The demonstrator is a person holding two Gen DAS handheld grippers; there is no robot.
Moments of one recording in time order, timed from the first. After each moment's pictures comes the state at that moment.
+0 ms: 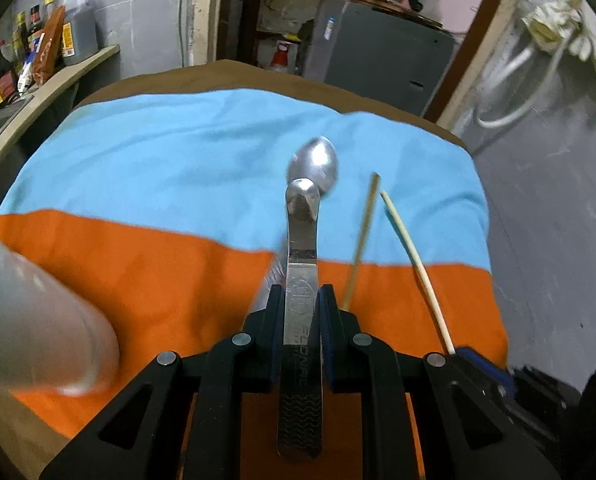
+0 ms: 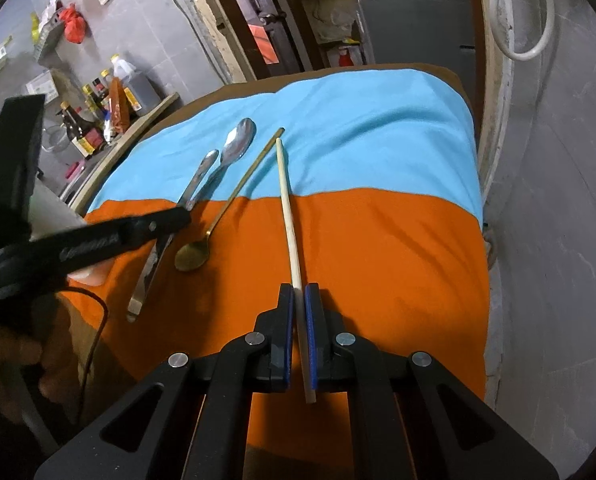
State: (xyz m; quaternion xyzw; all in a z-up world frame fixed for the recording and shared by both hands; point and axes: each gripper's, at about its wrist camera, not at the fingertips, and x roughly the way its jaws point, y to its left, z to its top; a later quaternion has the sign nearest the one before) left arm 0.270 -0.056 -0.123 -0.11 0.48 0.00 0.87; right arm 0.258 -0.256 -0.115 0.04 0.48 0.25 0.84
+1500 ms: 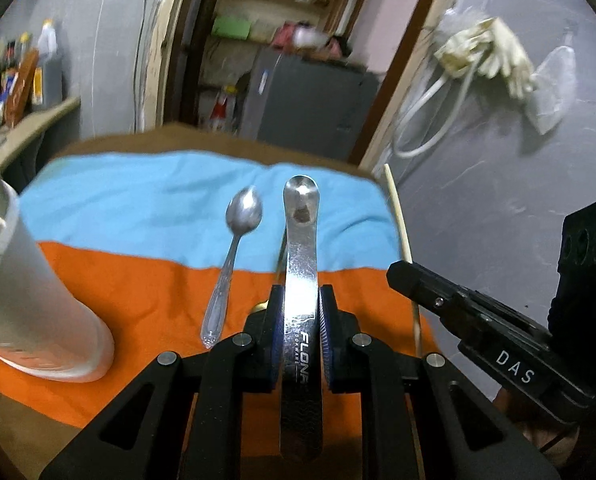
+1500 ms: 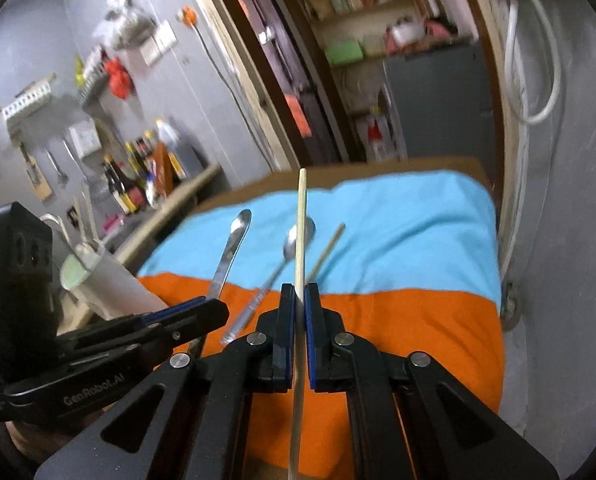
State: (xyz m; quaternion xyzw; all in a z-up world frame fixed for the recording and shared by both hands) left arm 0.209 -0.065 -0.066 -0.12 0.37 -0.11 0.92; right arm 0.233 -0.256 -0.055 0.09 0.34 0.29 0.89
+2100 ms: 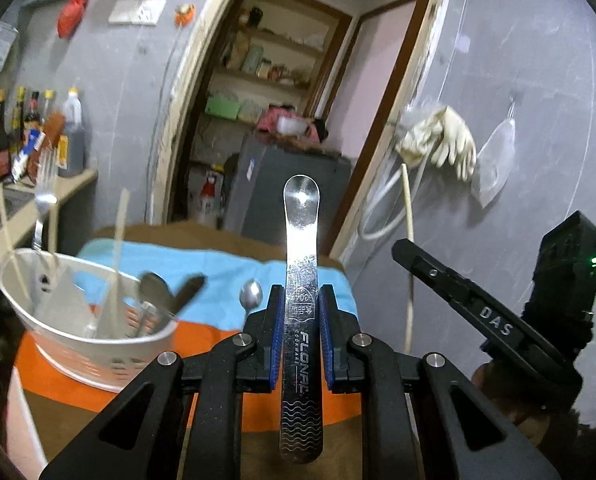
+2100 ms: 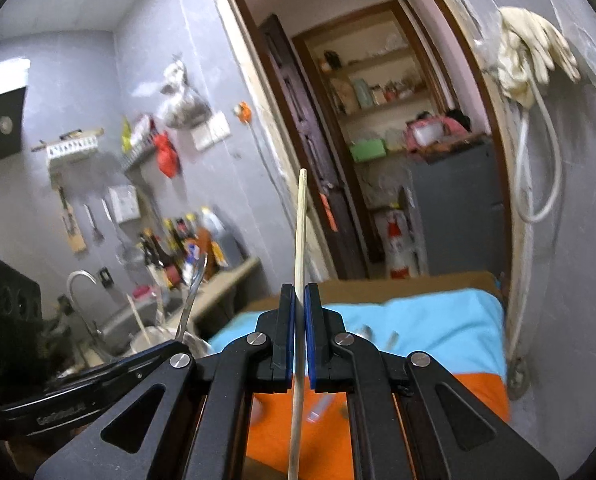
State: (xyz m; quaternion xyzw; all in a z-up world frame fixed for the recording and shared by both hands) left arm 0.116 -0.017 0.037 -0.15 0.23 -0.13 0.95; right arm 0.177 -0.220 0.040 0.12 0.18 0.31 0.93
